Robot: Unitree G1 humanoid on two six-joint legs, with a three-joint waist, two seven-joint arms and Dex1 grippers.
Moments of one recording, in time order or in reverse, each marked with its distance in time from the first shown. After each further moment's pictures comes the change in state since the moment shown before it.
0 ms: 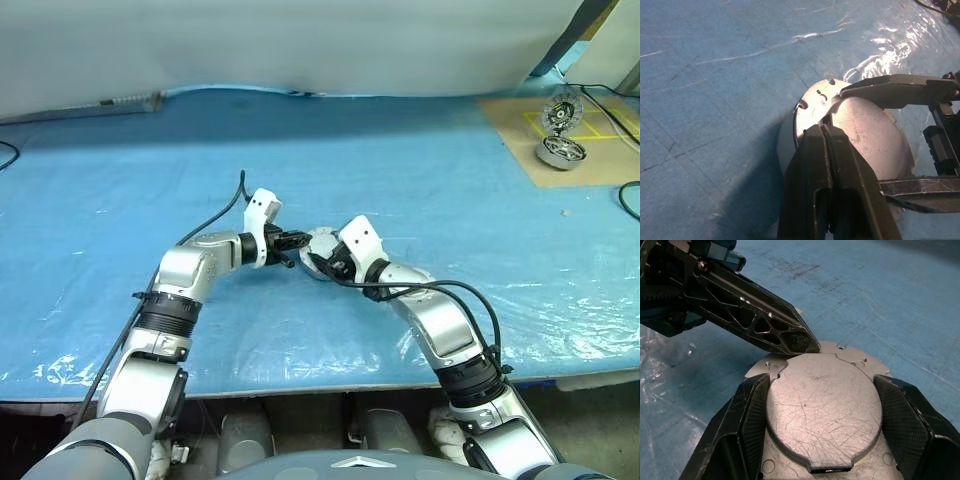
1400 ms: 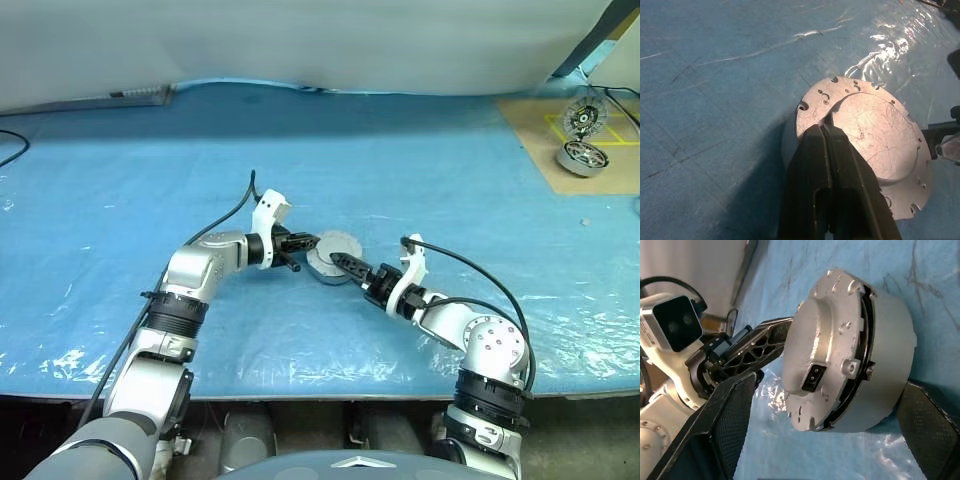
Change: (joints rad) left arm 0.004 -0.026 -0.025 -0.025 0.049 -0.010 -0.052; right arm 0.071 0.317 -0.789 -0.092 0.866 0.814 -0.285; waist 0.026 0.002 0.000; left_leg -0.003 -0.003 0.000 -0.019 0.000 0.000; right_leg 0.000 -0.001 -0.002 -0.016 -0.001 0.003
